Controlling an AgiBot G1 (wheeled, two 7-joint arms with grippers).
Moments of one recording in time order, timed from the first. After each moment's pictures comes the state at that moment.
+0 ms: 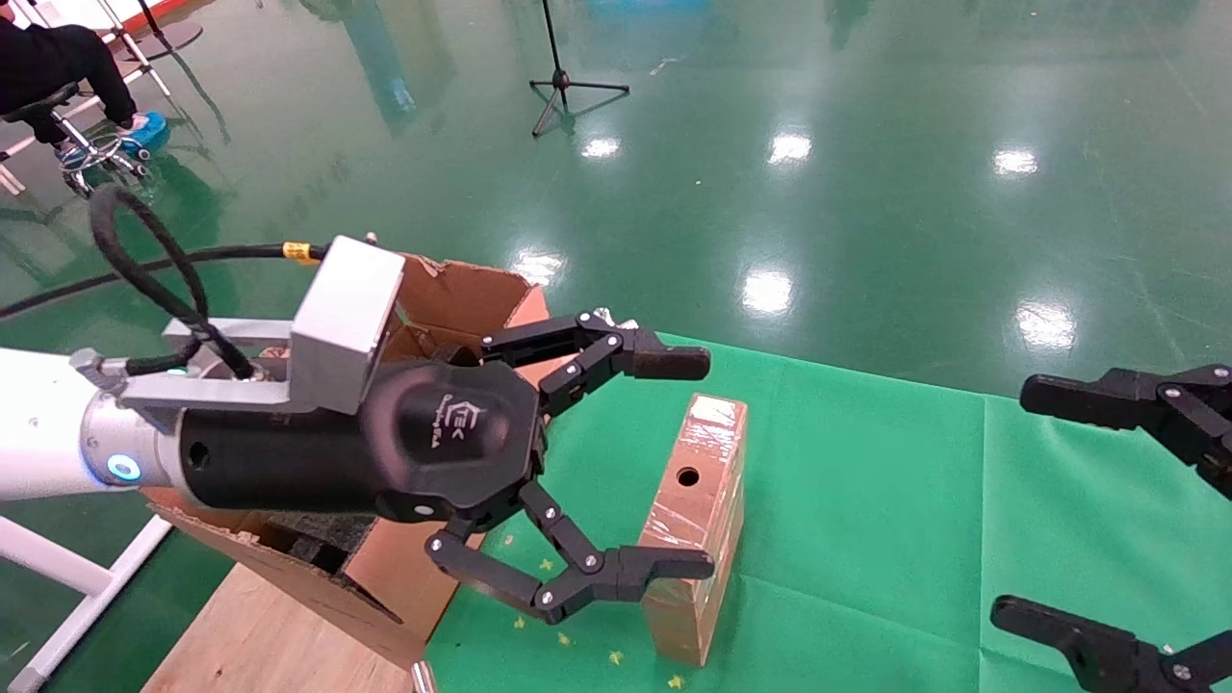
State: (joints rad) left arm -1.08 0.61 0.28 -1.28 0.73 1.49 -0.19; right arm 1.09 -0.59 -0.33 1.26 -0.69 -1.47 0.15
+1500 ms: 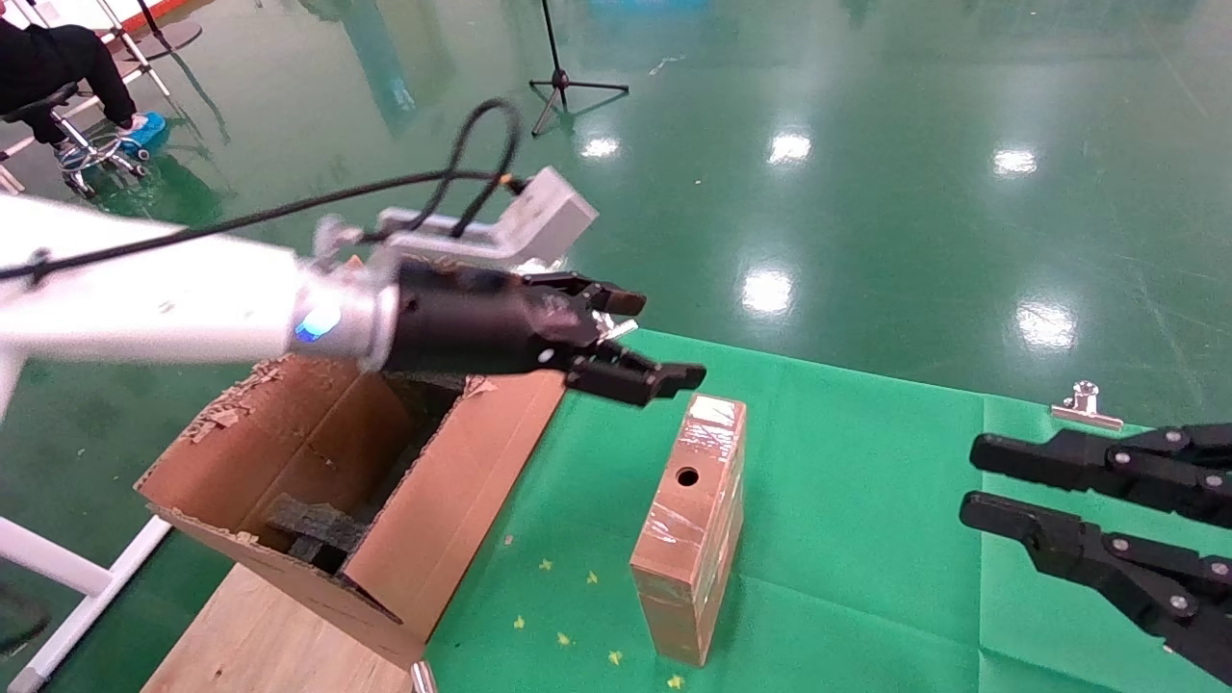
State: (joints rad) left arm -1.42 0.72 0.57 -1.32 1.43 1.25 -0.87; right arm 1.09 -0.59 -0.33 1.26 -0.69 -1.47 0.15
